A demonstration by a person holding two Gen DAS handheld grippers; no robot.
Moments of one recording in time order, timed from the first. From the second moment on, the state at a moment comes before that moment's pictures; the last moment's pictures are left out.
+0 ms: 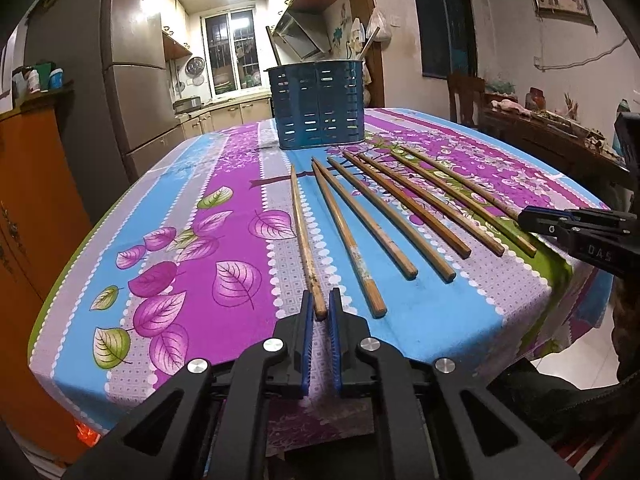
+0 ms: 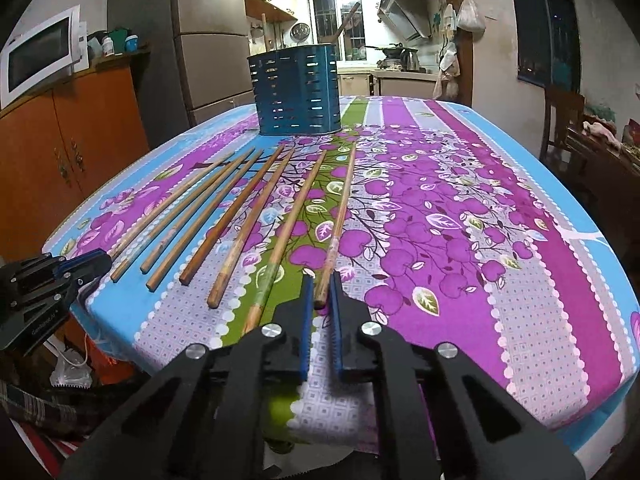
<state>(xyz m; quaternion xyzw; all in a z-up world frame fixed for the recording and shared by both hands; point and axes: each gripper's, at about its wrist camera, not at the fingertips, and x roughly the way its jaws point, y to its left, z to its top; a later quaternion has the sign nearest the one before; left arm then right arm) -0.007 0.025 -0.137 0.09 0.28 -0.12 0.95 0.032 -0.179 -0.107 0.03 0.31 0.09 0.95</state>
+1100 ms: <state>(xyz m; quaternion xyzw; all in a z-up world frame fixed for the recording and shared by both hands) 0.025 0.065 0.005 0.05 0.12 -0.14 0.98 0.046 -0.198 0.027 -0.02 0.15 0.08 0.99</state>
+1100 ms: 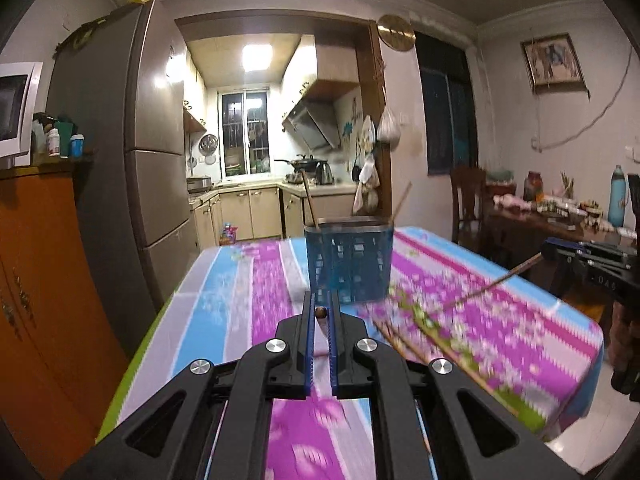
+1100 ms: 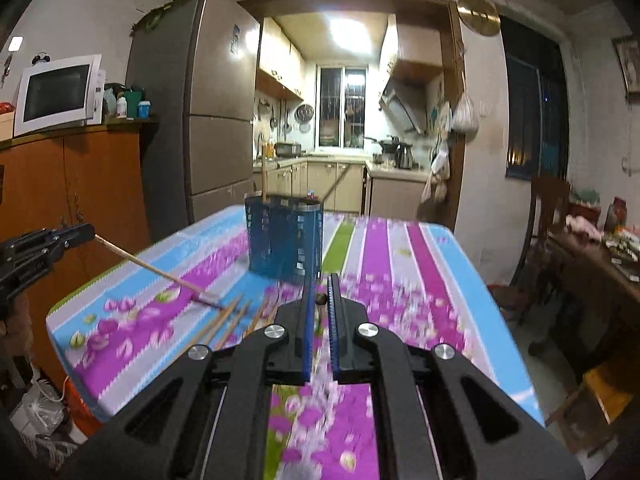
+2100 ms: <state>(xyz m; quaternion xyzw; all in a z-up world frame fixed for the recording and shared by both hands) 0.096 0.087 0.075 0.03 0.13 -0.22 0.97 0.100 -0.191 0.086 0.02 0.12 0.06 0.99</state>
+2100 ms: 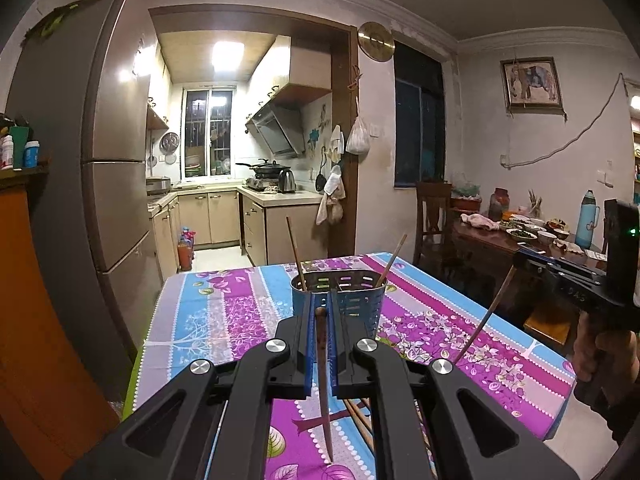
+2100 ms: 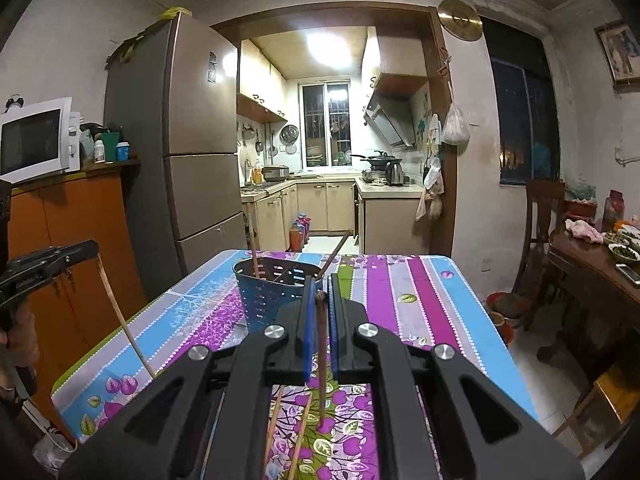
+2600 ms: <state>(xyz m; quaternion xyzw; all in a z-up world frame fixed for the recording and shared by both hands) 0.106 0.078 0.072 0.03 0.14 -0.15 0.98 0.106 -0.199 0.105 0.00 0.12 0.15 0.98</state>
